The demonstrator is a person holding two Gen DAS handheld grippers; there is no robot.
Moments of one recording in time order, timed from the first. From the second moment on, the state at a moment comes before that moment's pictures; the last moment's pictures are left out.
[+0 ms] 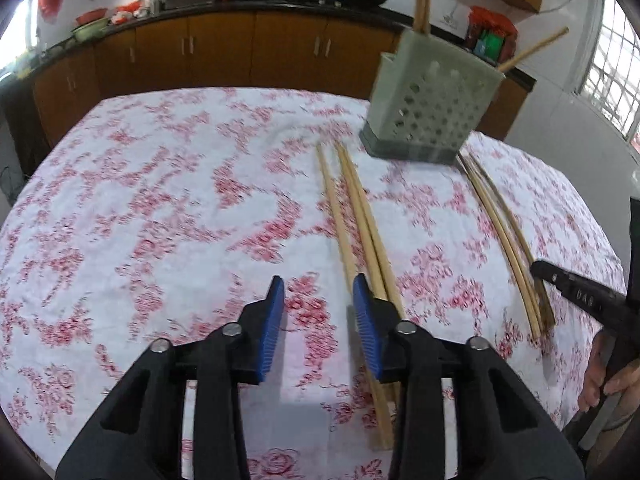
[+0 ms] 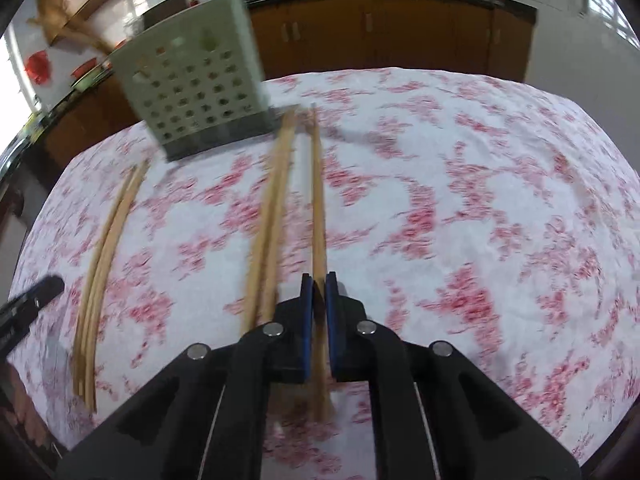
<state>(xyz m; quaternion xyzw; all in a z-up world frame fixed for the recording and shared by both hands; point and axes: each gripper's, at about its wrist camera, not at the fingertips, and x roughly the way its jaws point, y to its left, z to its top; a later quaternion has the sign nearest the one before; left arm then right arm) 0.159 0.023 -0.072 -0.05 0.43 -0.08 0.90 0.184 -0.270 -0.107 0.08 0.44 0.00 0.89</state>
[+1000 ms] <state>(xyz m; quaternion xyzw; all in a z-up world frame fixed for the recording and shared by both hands) 0.204 0.073 -0.088 -0.02 0.43 0.00 0.90 0.198 -0.319 -0.108 0.07 0.41 -0.07 0.91</state>
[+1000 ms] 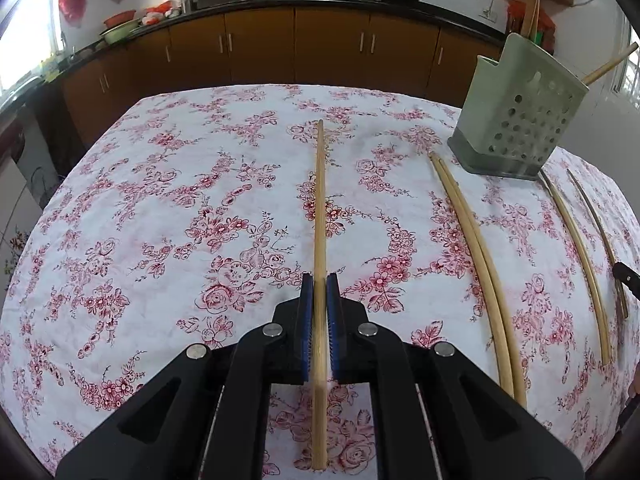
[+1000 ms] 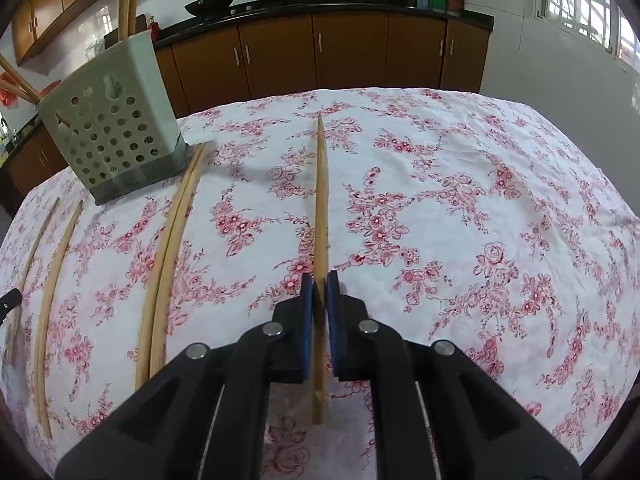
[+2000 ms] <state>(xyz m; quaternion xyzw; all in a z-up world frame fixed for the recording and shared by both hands) 0.205 0.073 -0.088 -0.02 0.43 0.00 0.90 0.198 -0.320 -0.108 0.07 0.41 -0.07 0.91</state>
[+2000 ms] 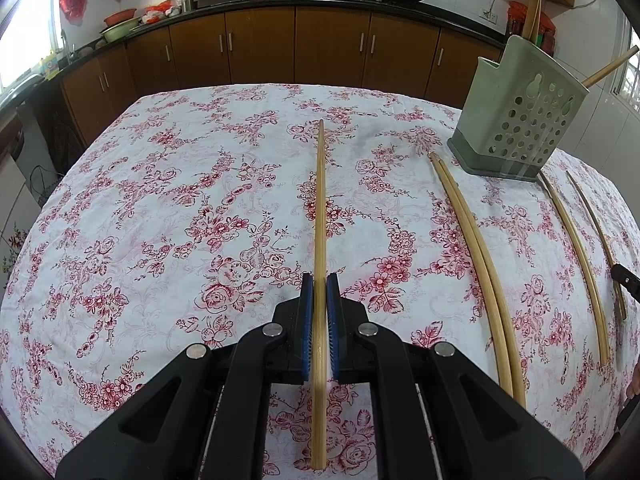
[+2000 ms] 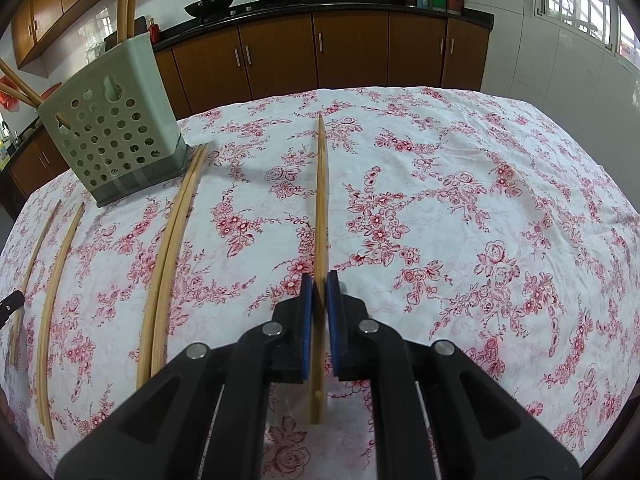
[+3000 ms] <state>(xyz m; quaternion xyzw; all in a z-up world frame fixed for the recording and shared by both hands) 0.192 0.069 -0.089 0.00 0.43 0.00 0.90 0.192 -0.323 -0.107 0.08 0.41 -0.07 0.91</state>
